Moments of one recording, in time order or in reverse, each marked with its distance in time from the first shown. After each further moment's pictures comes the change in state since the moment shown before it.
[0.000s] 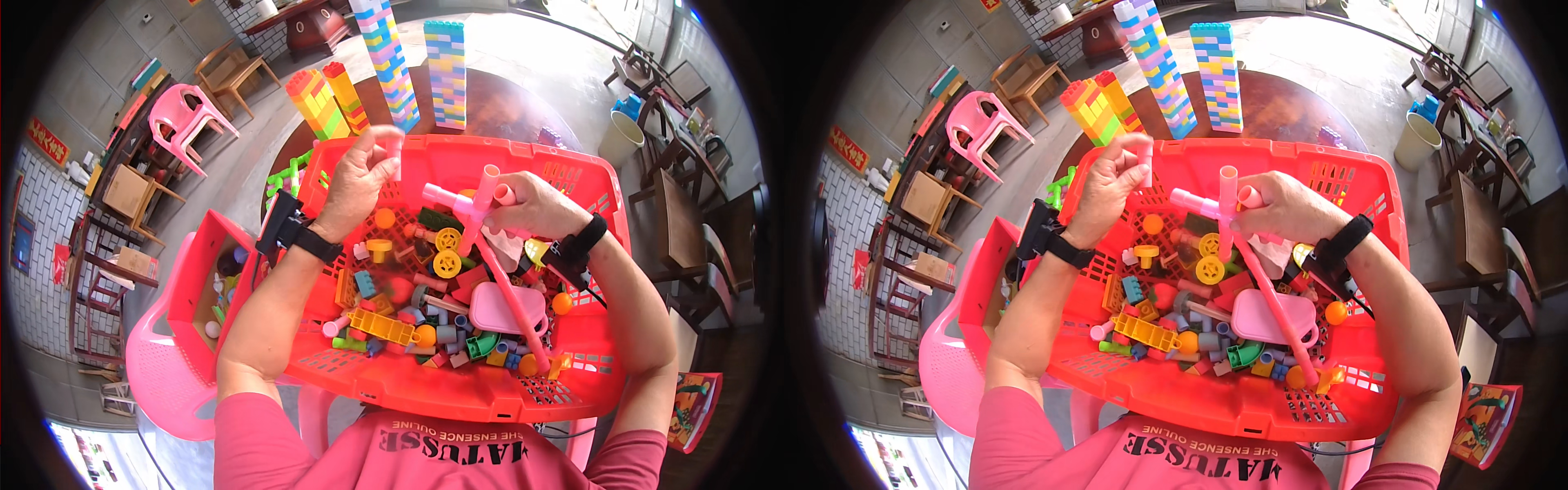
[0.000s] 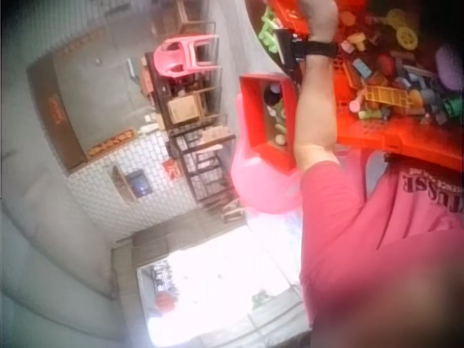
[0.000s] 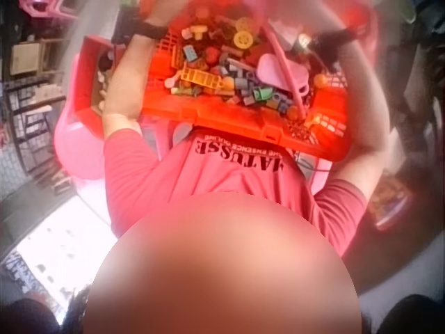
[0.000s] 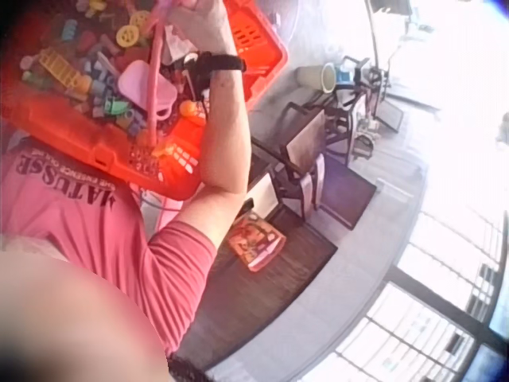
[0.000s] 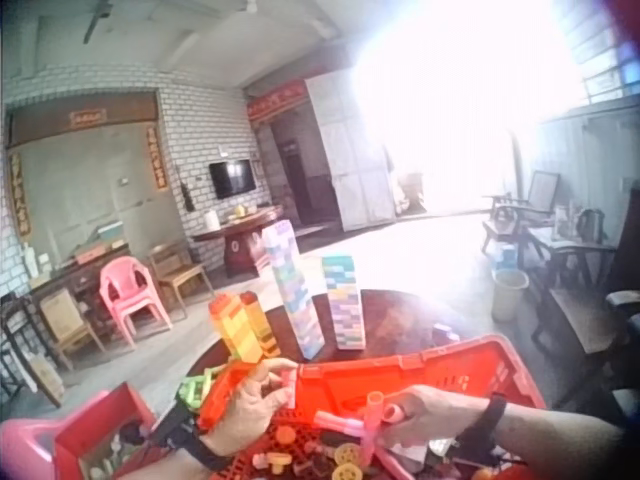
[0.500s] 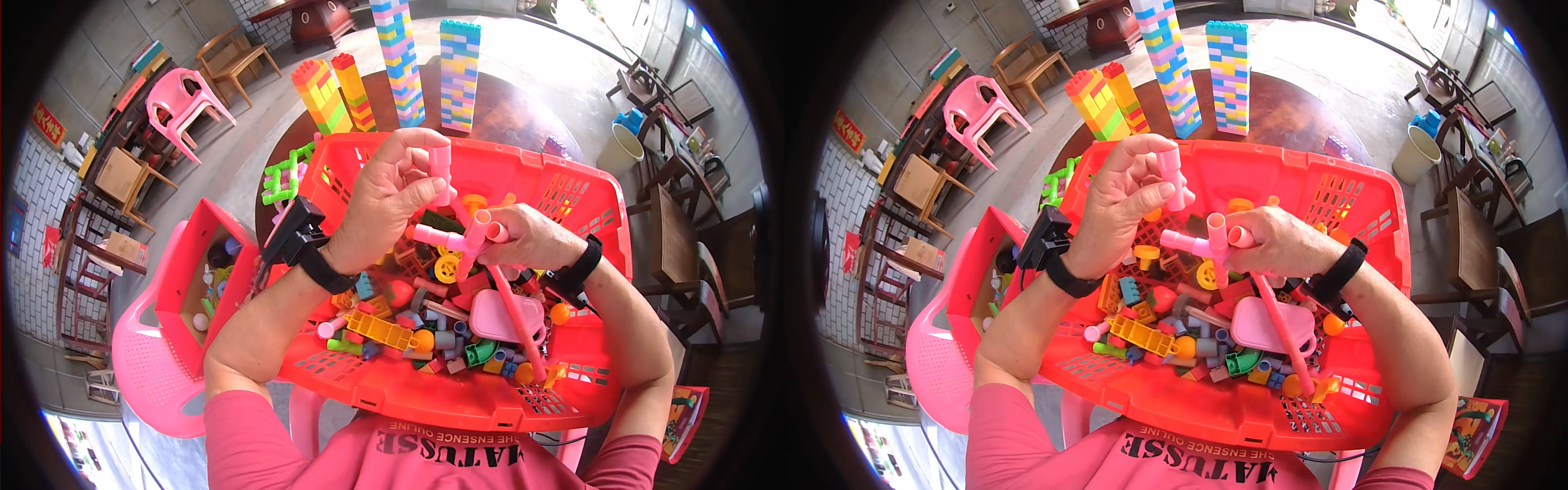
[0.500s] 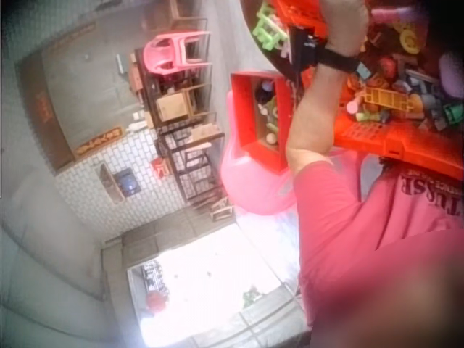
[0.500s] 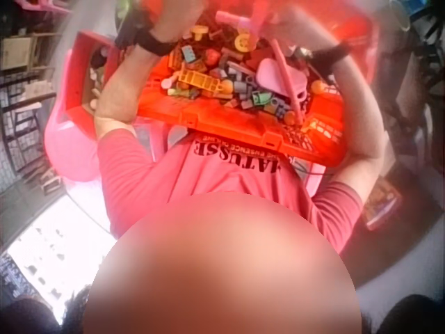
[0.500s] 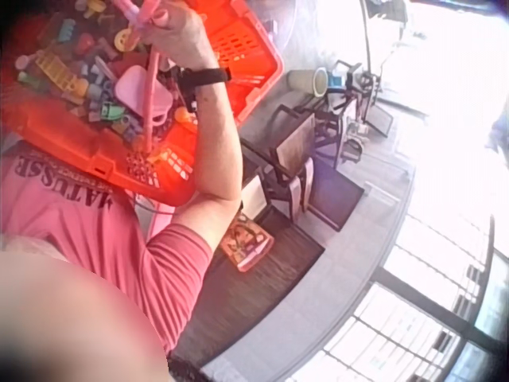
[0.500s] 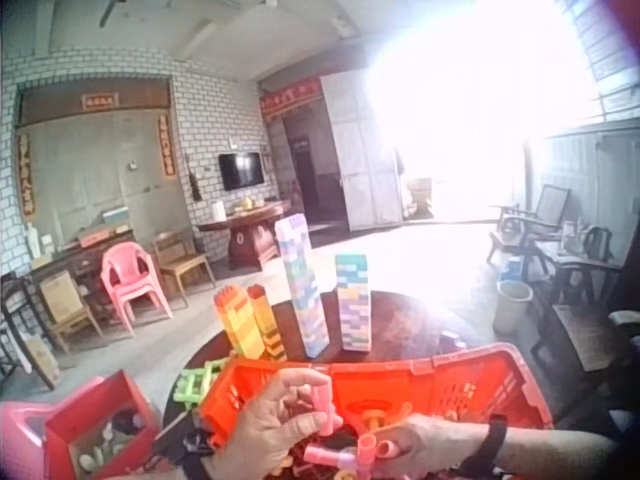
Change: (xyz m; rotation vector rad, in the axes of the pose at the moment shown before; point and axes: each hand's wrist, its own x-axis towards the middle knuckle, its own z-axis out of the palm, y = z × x) left_hand -0.021 0.045 0.028 -0.434 -0.091 0.051; right_hand 0.000 -0.009 0.020 -0.059 -0.158 0.012
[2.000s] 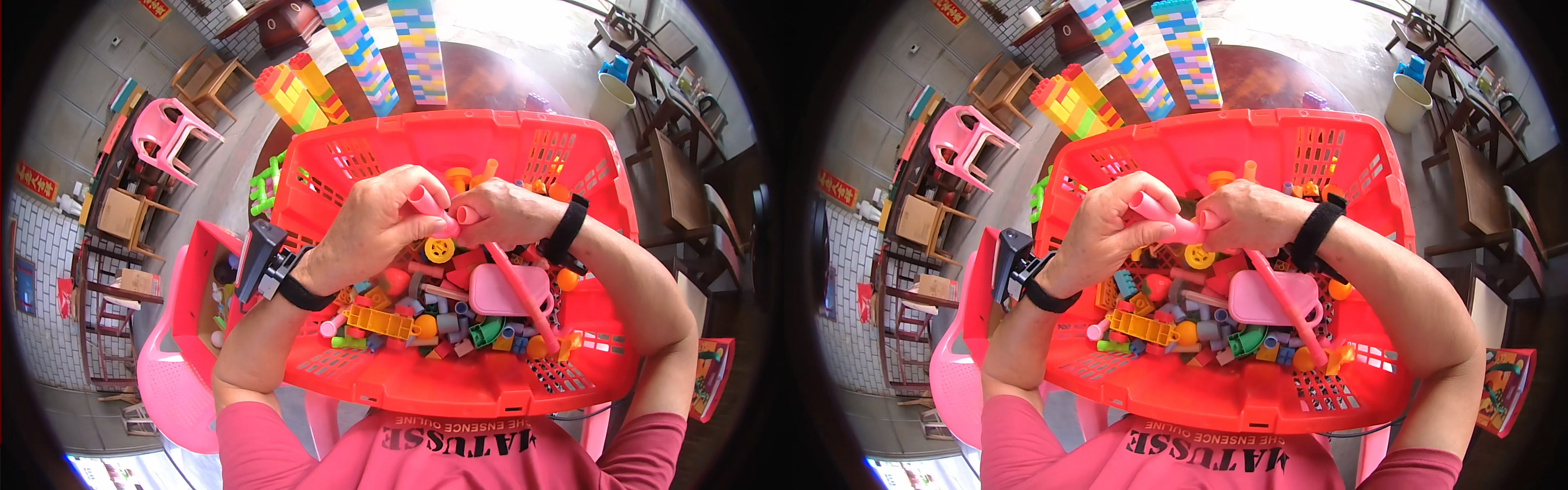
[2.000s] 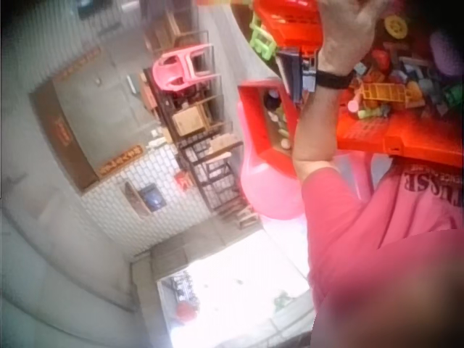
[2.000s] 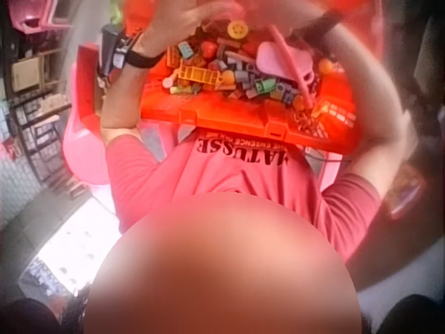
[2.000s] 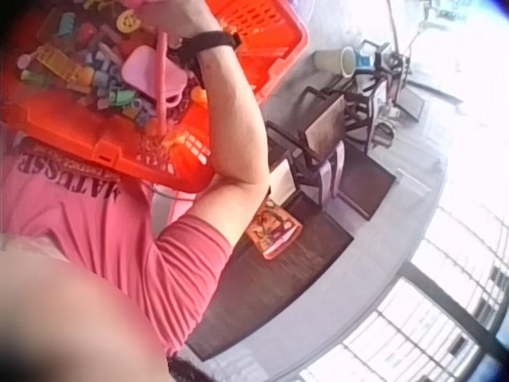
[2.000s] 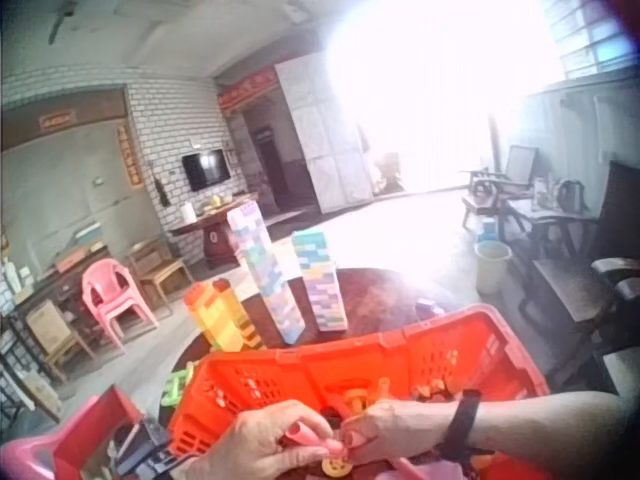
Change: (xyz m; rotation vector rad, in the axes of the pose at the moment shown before) left_hand -0.007 0.019 0.016 0.686 -0.349 -0.081; right_hand 0.009 0.019 0.009 -0.226 0.025 -0.052
